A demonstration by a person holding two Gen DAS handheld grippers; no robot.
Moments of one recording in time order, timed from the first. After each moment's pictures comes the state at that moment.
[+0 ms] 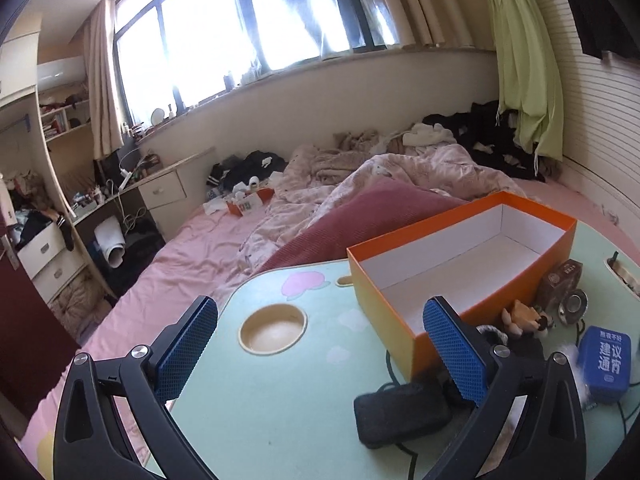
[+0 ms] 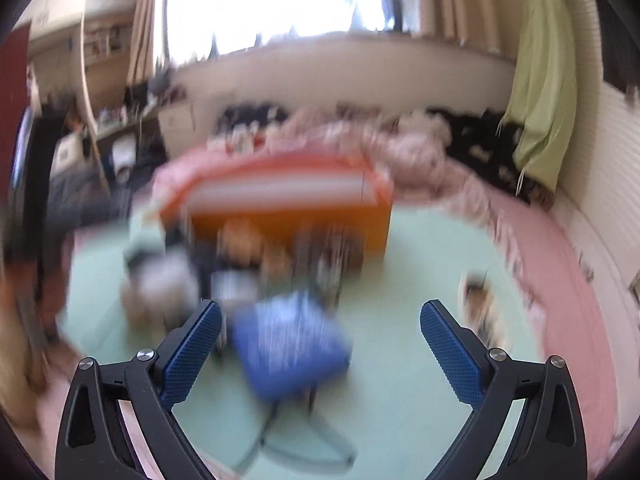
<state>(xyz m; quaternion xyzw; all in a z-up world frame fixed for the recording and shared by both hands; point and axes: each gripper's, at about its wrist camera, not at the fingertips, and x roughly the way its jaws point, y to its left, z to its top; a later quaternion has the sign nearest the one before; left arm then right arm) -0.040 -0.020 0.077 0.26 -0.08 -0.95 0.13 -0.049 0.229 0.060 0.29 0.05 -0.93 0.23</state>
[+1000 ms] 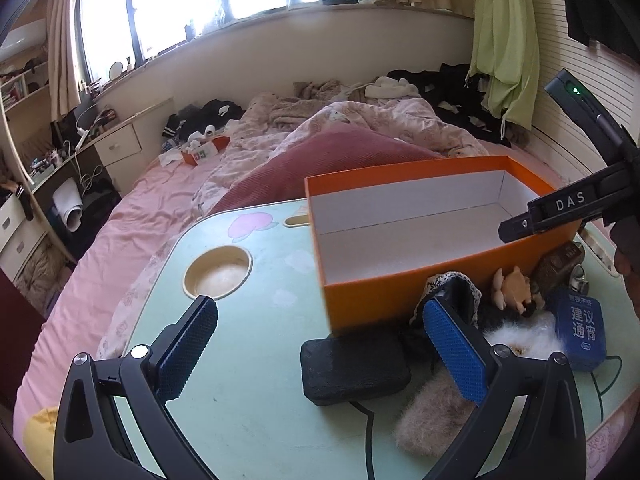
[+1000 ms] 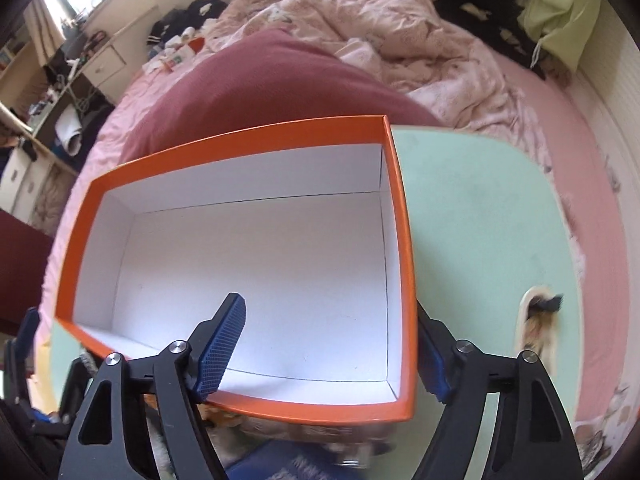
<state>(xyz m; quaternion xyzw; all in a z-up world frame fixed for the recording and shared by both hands) -0.054 -0.015 0.051 0.35 -0.04 -0.93 0.06 -0.215 0.179 0.027 0.57 0.00 -0.81 0.16</state>
